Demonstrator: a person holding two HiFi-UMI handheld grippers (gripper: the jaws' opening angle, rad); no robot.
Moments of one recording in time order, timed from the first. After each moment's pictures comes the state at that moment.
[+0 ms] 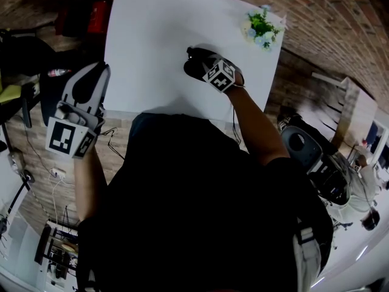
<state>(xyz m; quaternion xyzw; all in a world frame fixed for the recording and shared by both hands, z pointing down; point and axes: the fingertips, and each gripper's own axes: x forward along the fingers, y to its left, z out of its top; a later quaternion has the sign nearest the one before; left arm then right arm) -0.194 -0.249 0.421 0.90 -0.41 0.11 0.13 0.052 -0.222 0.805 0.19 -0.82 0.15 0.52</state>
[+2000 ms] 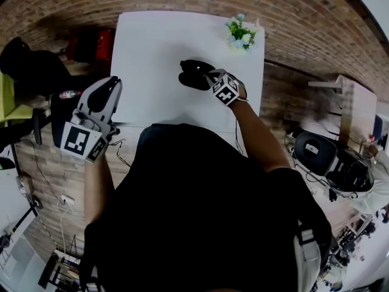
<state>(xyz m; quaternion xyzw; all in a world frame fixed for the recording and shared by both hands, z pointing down) -0.160 -0.169 0.374 0.92 -0.38 0.11 0.07 0.094 -0.190 0.722 0.27 -0.83 0.11 0.48</state>
